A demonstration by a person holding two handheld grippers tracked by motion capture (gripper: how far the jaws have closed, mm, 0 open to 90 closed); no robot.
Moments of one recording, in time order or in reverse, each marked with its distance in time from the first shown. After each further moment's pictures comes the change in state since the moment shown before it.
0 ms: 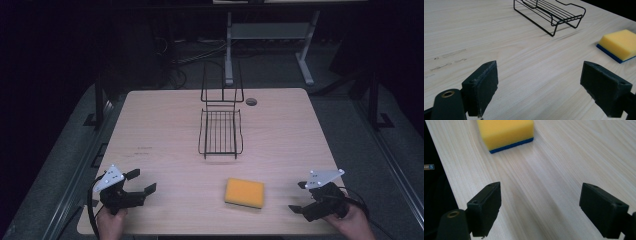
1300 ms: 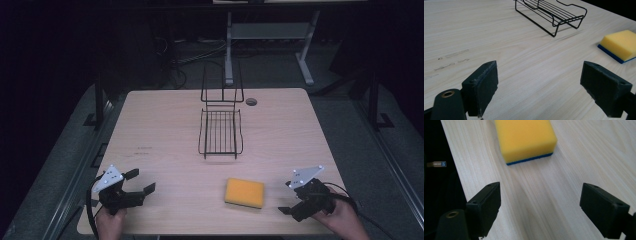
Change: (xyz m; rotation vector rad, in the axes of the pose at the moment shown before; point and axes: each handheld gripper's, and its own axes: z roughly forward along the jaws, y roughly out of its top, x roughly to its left) left arm 0.000 0.001 -0.001 0.004 0.012 0.007; right arm 0.015 0.035 0.011 0.076 0.049 -0.095
